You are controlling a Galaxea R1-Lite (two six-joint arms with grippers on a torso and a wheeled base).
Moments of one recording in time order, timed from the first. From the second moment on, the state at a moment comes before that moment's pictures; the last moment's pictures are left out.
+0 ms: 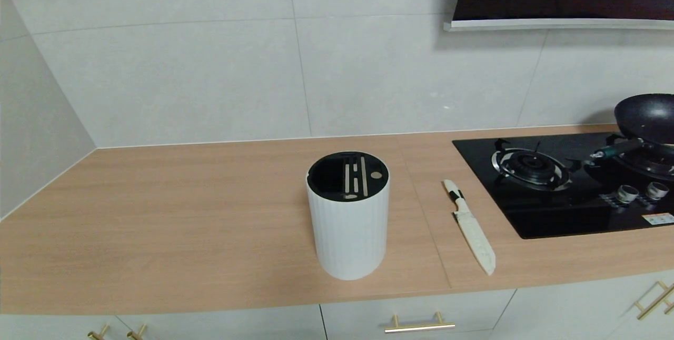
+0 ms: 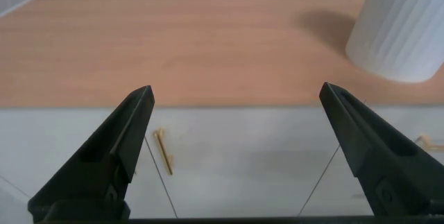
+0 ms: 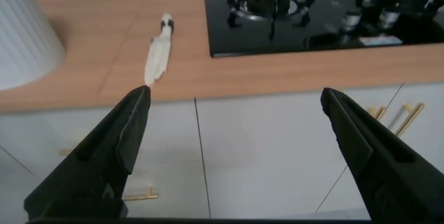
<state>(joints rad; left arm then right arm) 0.01 0.00 0.00 0.00 0.05 -0.01 0.00 0.00 0.00 0.00 -0.04 0.00</state>
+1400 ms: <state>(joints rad) 0.01 0.00 0.00 0.00 0.05 -0.01 0.02 0.08 -0.17 0.02 0.04 0.01</state>
